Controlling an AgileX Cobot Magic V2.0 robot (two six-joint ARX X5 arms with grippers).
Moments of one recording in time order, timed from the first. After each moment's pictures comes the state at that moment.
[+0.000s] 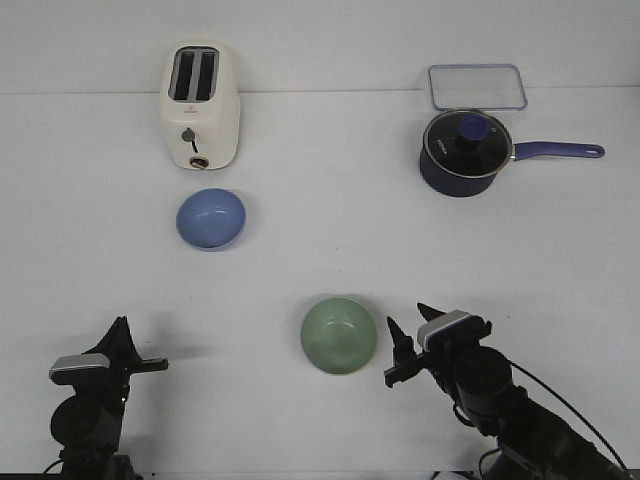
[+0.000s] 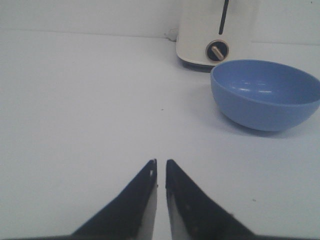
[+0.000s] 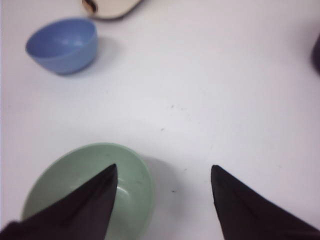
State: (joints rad) left arm -0.01 0.00 0.03 0.00 -0.10 -0.04; right arm 0.80 0.63 0.57 -0.34 0.27 0.28
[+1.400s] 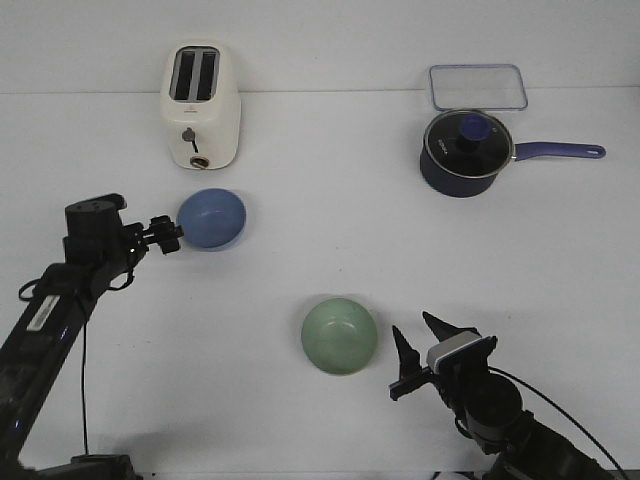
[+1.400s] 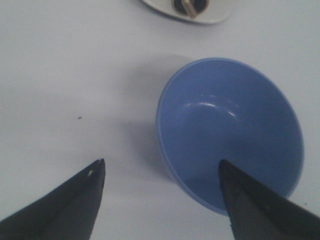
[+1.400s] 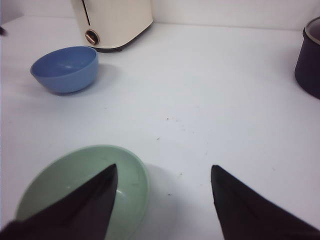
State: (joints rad) left arm -0.01 1.43 1.08 -0.27 0.13 -0.26; right arm 0.88 0.48 0.43 -0.25 0.37 0.28
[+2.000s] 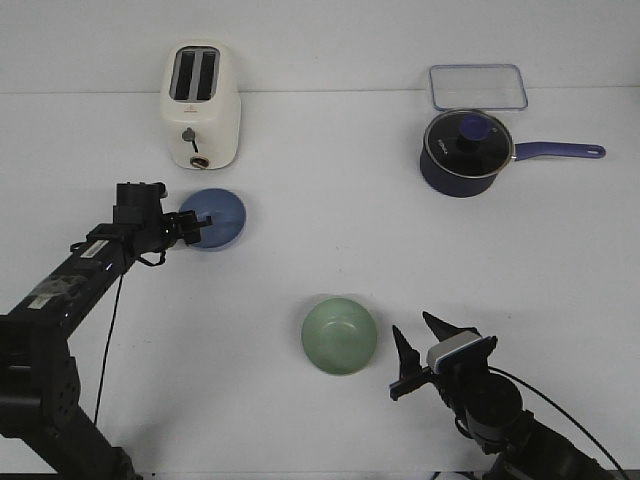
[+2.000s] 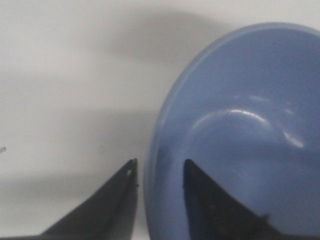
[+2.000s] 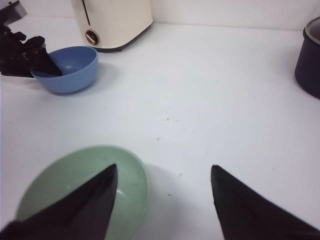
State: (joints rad) left arm -0.05 1.79 1.22 -0.19 0.16 -0.25; right arm 0.88 0.48 0.43 -0.25 0.37 0.28
